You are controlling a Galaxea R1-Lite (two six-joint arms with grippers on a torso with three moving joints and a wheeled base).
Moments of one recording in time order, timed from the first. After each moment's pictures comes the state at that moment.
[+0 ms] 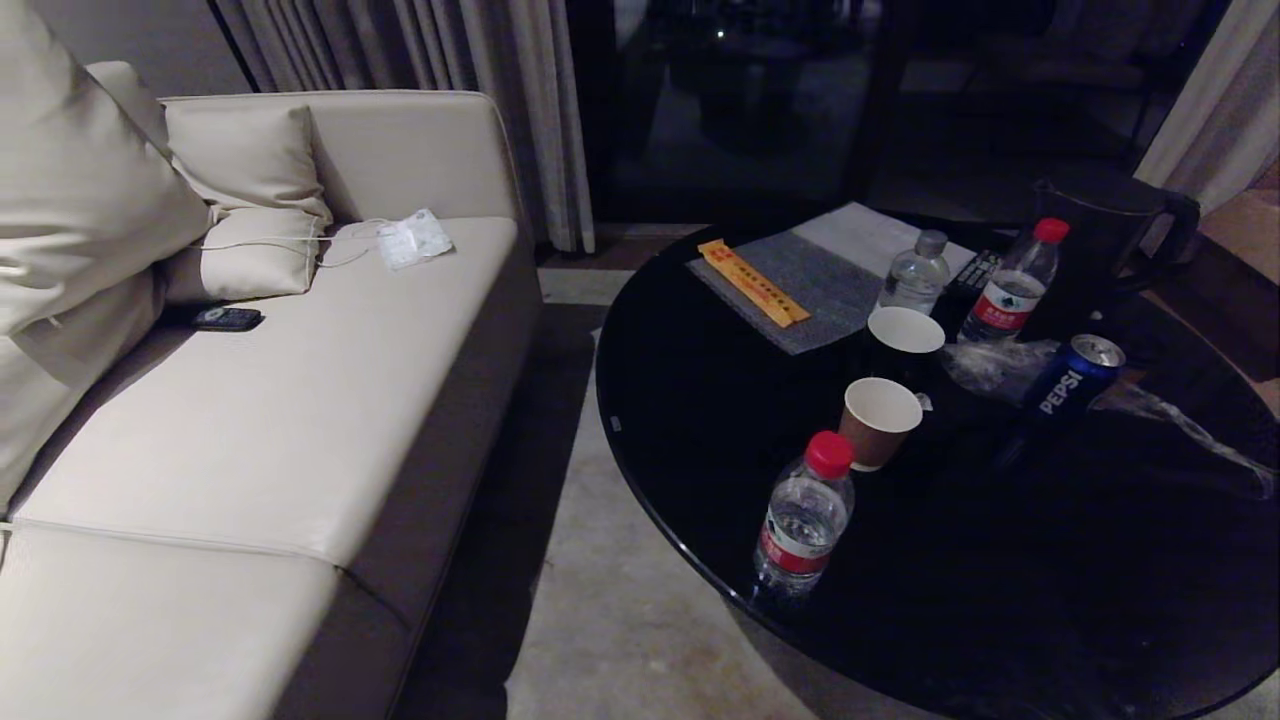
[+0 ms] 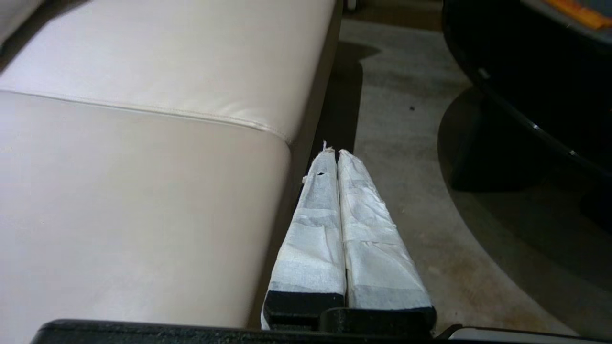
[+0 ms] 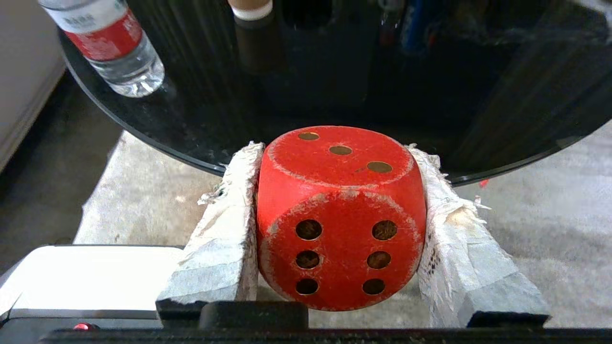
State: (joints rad) left arm -0.01 0.00 0.00 0.00 0.05 -0.05; right arm 0.01 0.00 -0.13 0.33 0.01 0.00
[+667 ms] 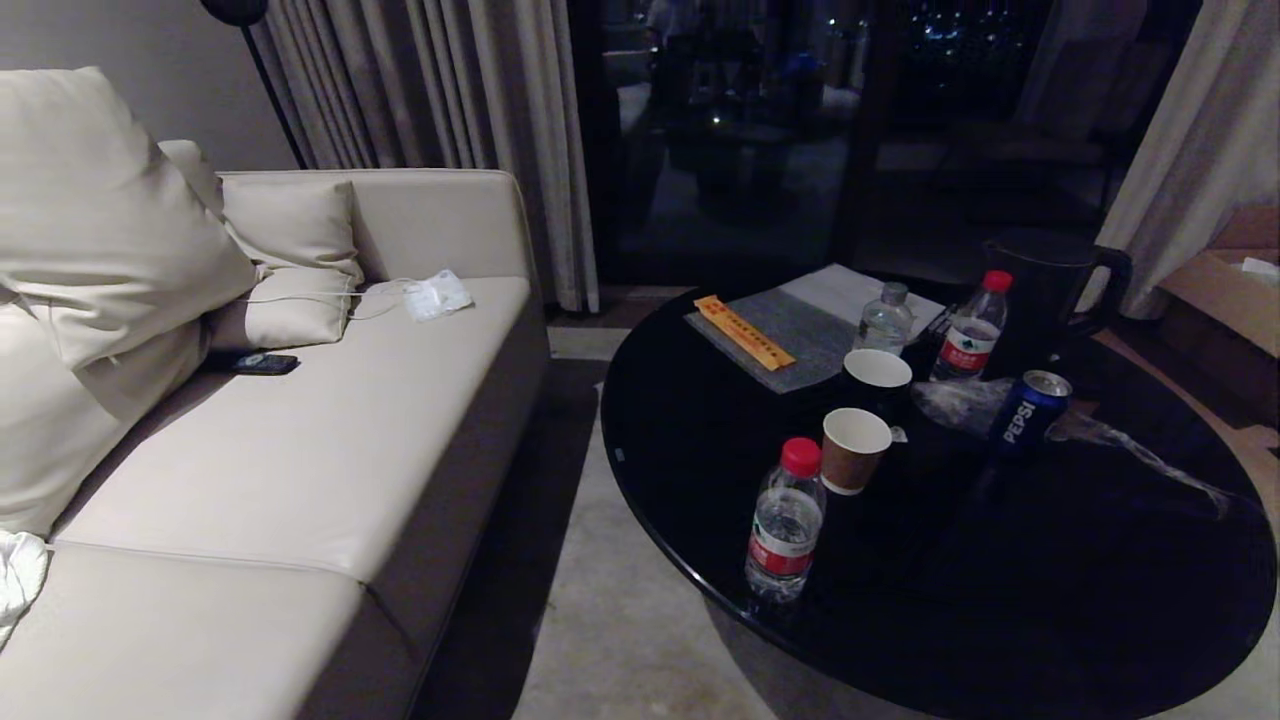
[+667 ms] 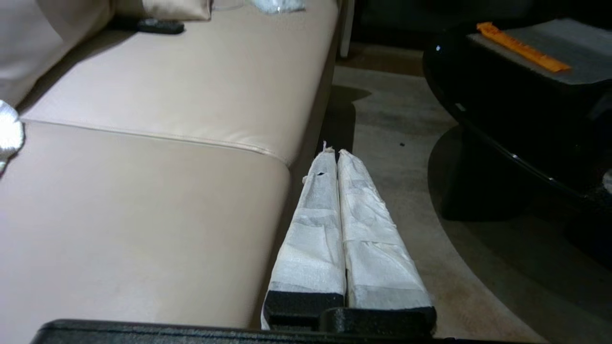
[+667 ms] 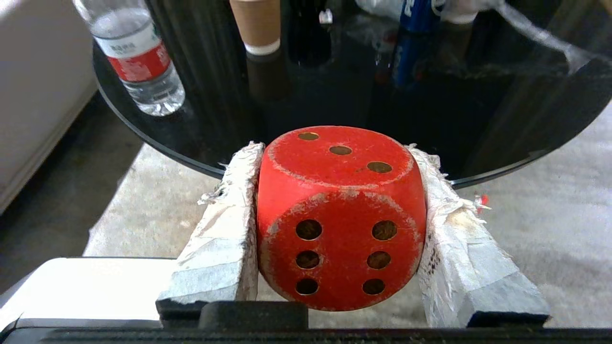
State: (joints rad) left arm -0.01 0.00 0.00 0.00 0.04 -0.05; right arm 0.01 0.00 -0.13 0.33 0.01 0.00
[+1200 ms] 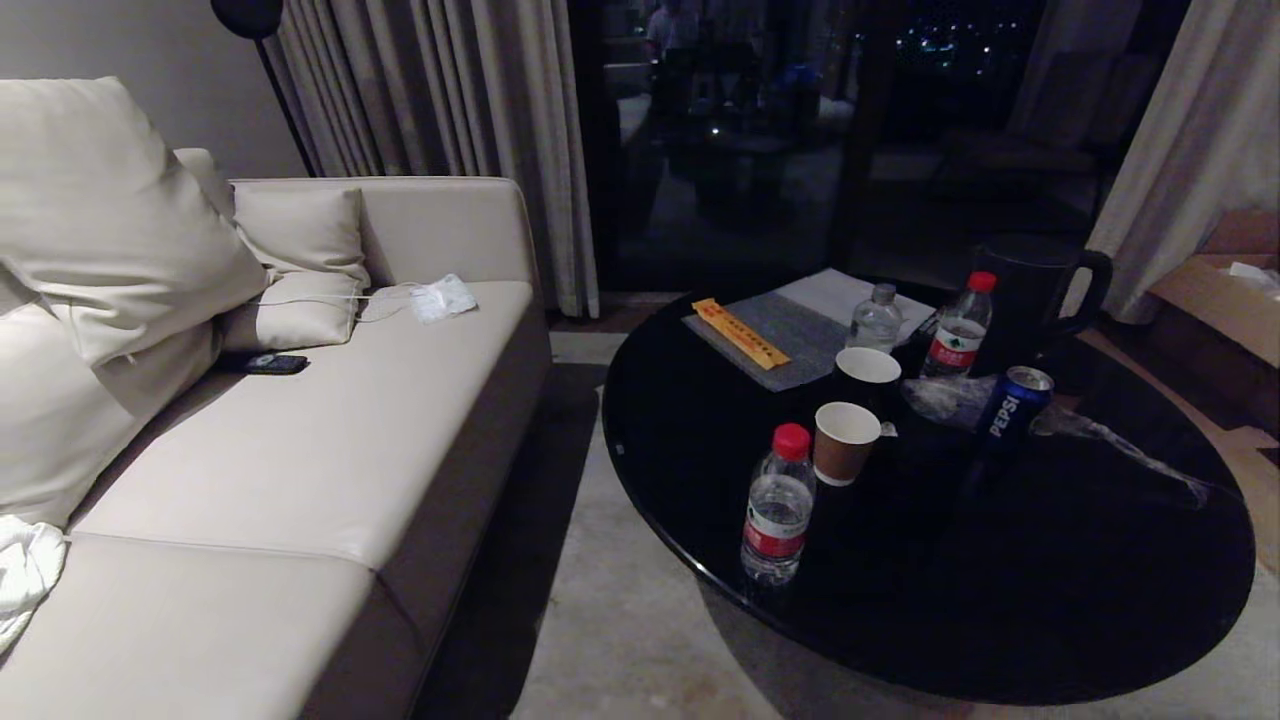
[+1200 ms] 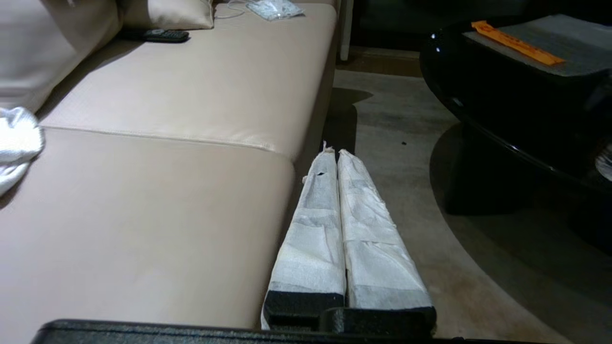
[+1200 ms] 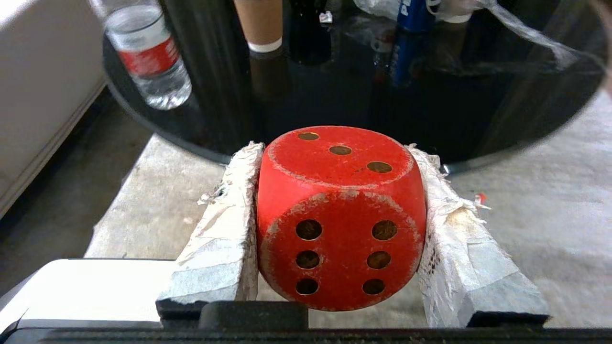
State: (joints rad) left arm -0.01 0.00 0.00 0.00 0.04 -0.01; right arm 0.01 0.00 -0.13 0.33 0.01 0.00
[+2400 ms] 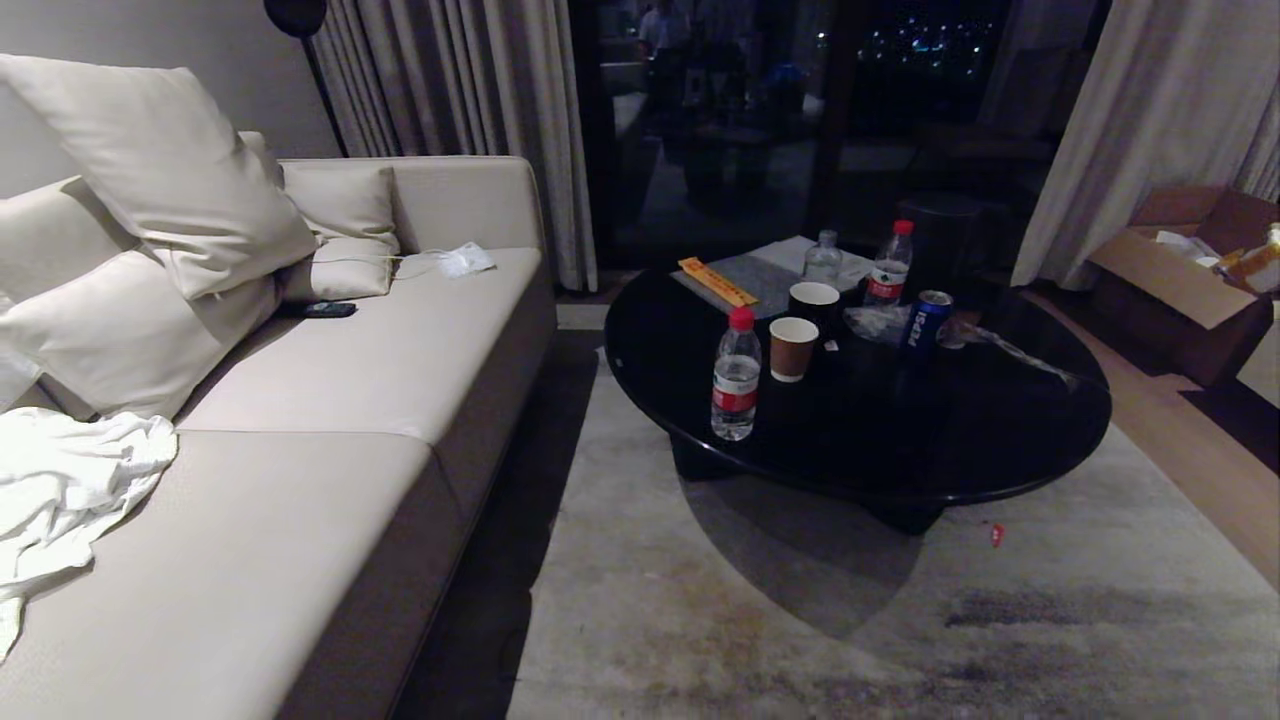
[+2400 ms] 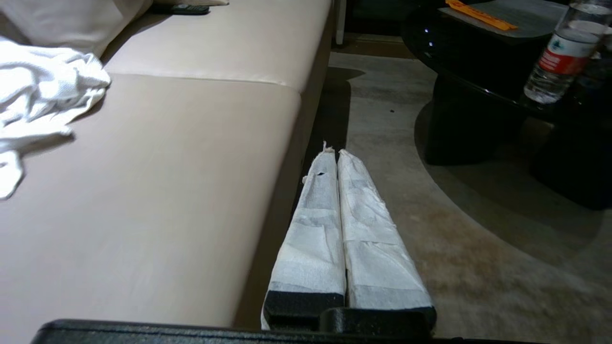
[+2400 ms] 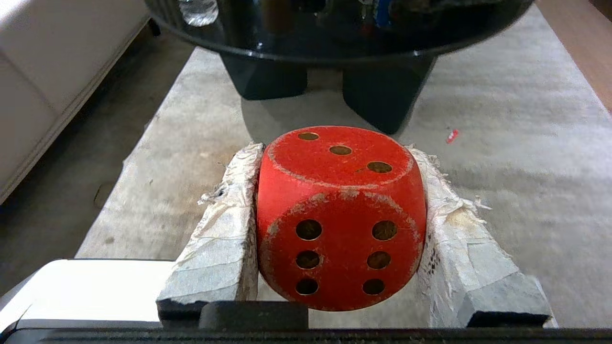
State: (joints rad) left arm -0.01 0.00 0.00 0.00 0.04 -0.01; right arm 0.01 0.00 -0.13 0.33 0.01 0.00
